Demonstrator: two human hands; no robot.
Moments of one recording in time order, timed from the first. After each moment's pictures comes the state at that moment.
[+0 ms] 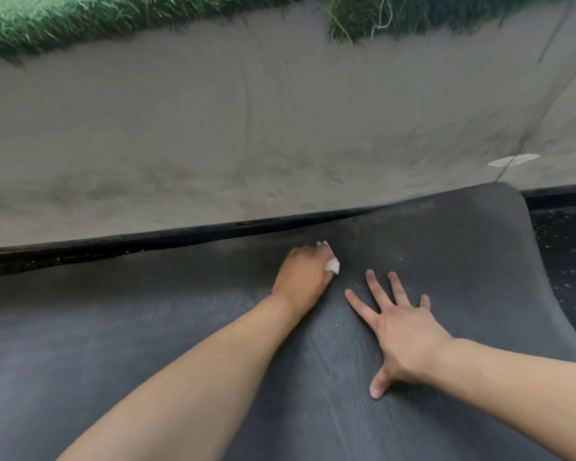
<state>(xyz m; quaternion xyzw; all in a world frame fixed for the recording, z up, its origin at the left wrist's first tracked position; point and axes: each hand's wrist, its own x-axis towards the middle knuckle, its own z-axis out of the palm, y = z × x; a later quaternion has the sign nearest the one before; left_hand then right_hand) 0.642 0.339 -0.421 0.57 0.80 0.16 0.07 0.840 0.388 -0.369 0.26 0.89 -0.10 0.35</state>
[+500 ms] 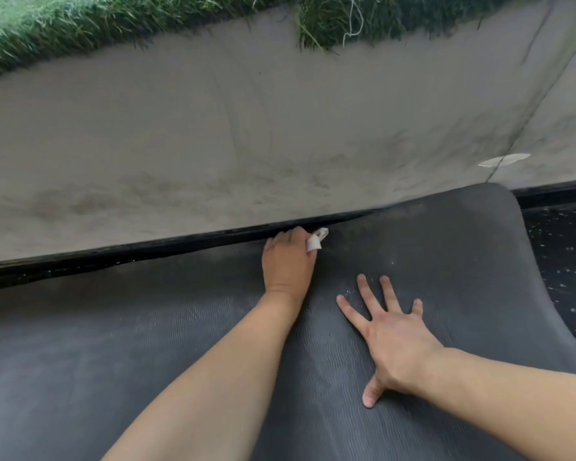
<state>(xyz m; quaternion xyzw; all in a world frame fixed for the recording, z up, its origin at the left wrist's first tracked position) 0.629 0.368 -0.425 0.44 0.87 0.20 -0.08 0.839 0.390 -0.370 0.26 0.89 -0.11 0.36</state>
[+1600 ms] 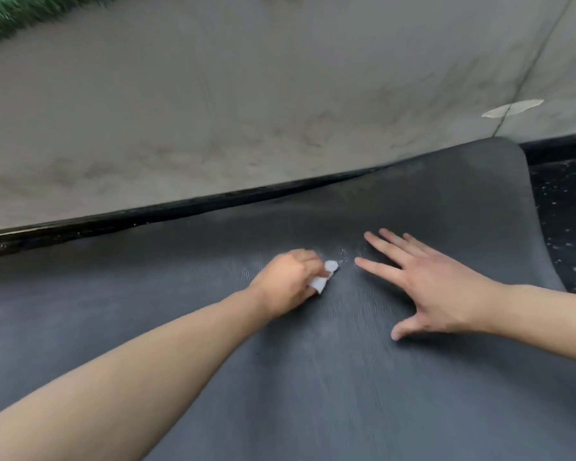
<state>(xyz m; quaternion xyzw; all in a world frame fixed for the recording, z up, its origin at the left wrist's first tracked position) 0.663 0.288 -0.405 0.70 0.69 0.09 0.16 0.905 0.455 -0.371 0.08 0.97 -0.14 0.19</state>
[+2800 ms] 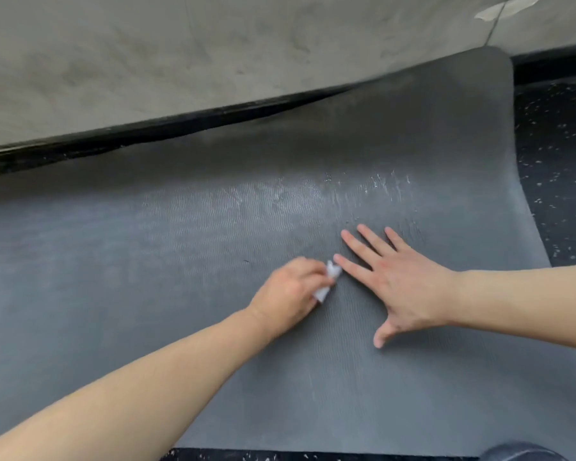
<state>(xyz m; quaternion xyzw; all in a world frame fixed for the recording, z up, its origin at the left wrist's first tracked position) 0.799 0.168 -0.417 0.69 0.68 0.19 0.16 0.968 0.350 -0.375 0.01 0.95 -0.09 0.30</state>
